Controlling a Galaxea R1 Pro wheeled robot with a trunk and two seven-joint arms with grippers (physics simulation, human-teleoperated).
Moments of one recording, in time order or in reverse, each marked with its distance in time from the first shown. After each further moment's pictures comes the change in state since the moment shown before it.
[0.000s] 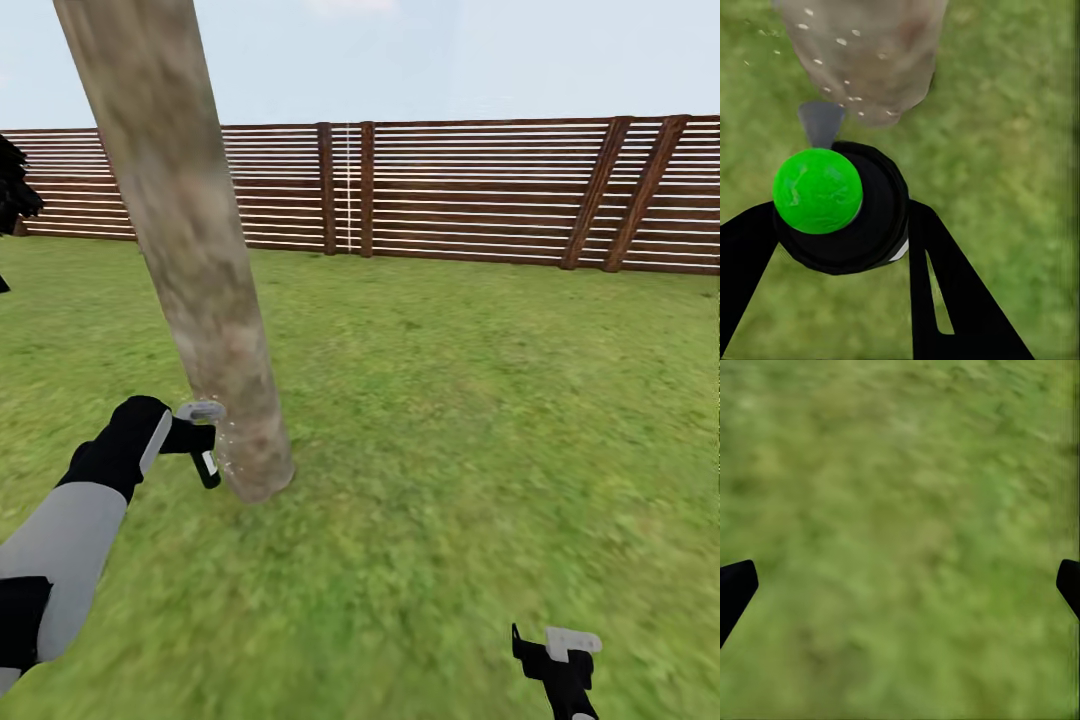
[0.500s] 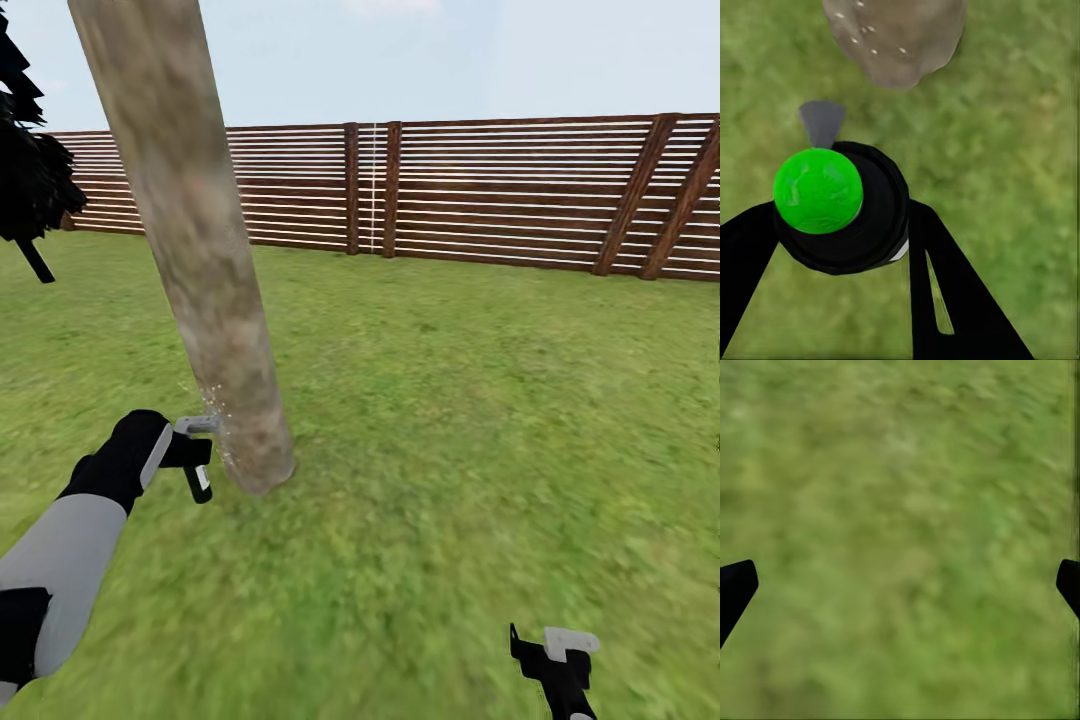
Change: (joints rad) left arm 0.037 0.000 0.008 0.023 -0.001 -0.015 0.058; right arm 0.000 0.005 0.001 0.000 0.000 -0.001 0.001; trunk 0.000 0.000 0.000
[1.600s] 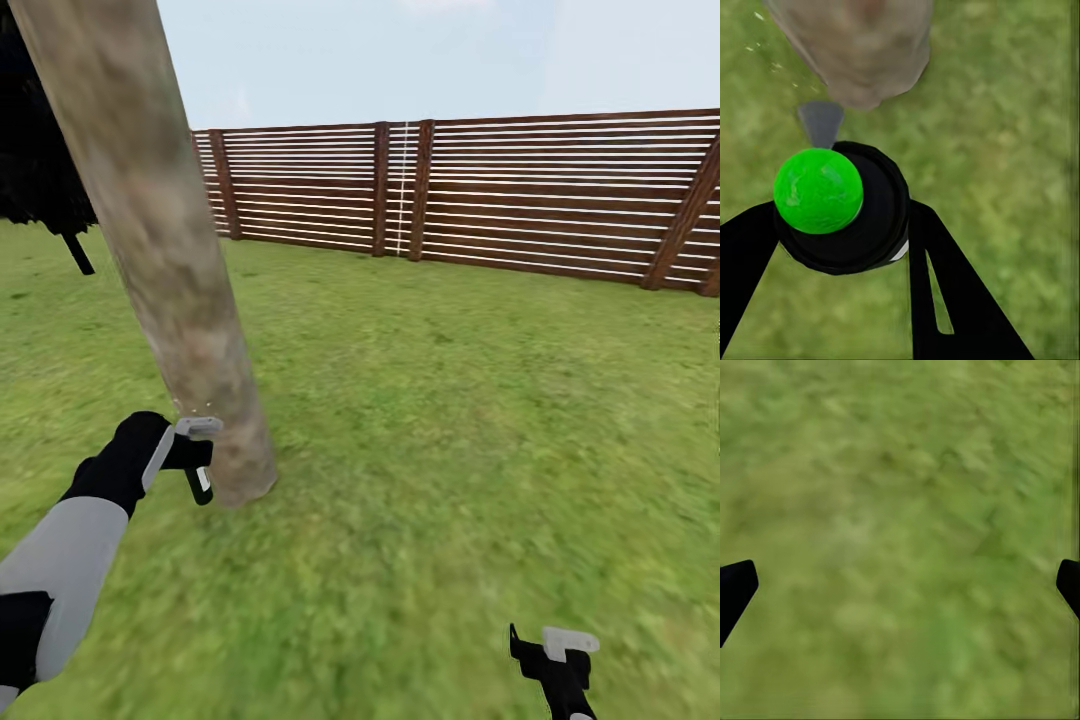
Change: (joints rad) left arm 0.011 -0.006 0.002 -0.011 0.001 -0.001 0.009; right arm 0.000 0.000 0.000 0.000 0.000 0.000 0.001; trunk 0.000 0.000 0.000
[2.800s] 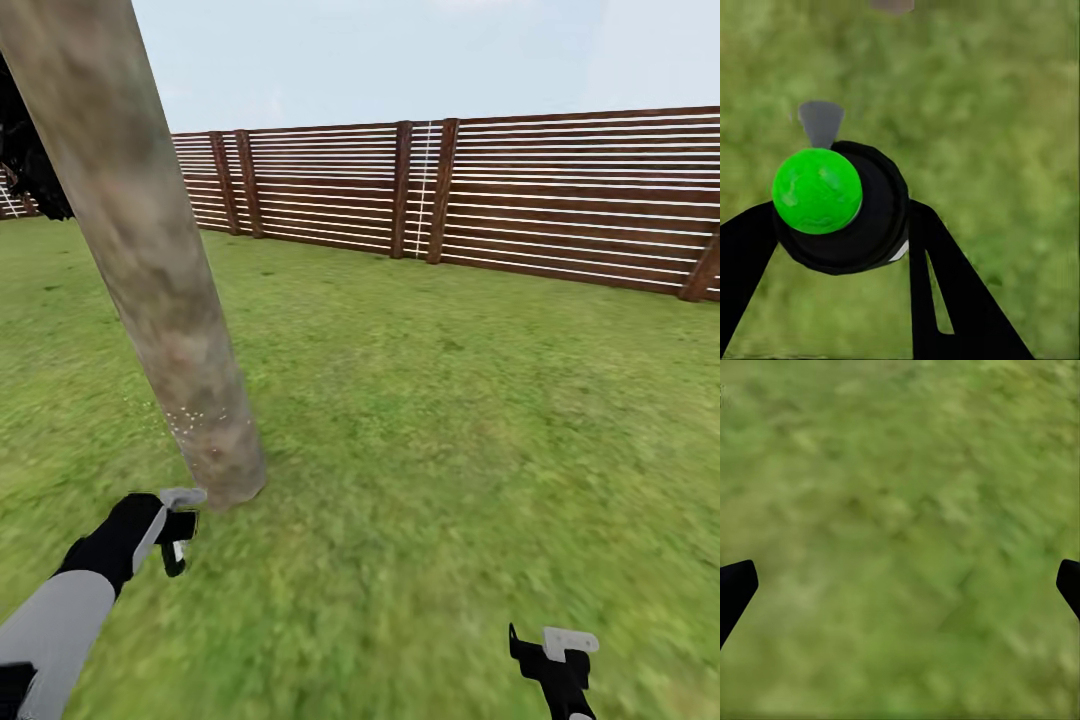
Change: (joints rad) left arm 0.204 0.013 0.046 0.135 -0.007 -0.247 0.114; right arm 0.000 0.001 0.001 0.000 0.003 0.001 0.000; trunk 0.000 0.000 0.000
